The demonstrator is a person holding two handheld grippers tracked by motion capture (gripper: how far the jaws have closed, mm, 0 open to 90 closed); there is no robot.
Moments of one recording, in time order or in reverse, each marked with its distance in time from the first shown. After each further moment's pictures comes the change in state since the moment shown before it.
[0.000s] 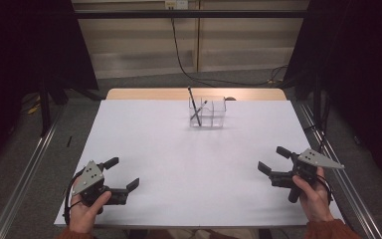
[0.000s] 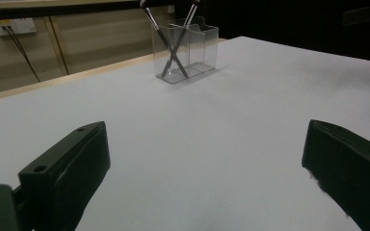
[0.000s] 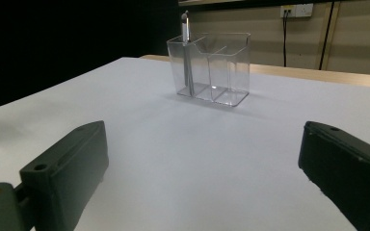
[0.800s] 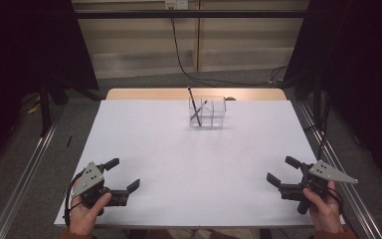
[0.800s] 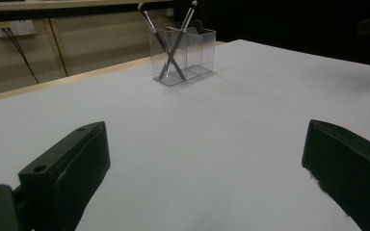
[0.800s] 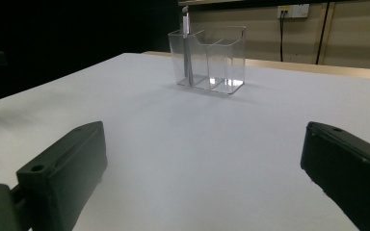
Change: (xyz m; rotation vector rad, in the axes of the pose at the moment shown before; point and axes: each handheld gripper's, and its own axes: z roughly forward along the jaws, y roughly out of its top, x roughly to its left) left arm -0.004 0.001 0.001 -0.002 -0.003 0.002; right arm 0.002 -0.015 -0.029 0.002 -0.005 -0.012
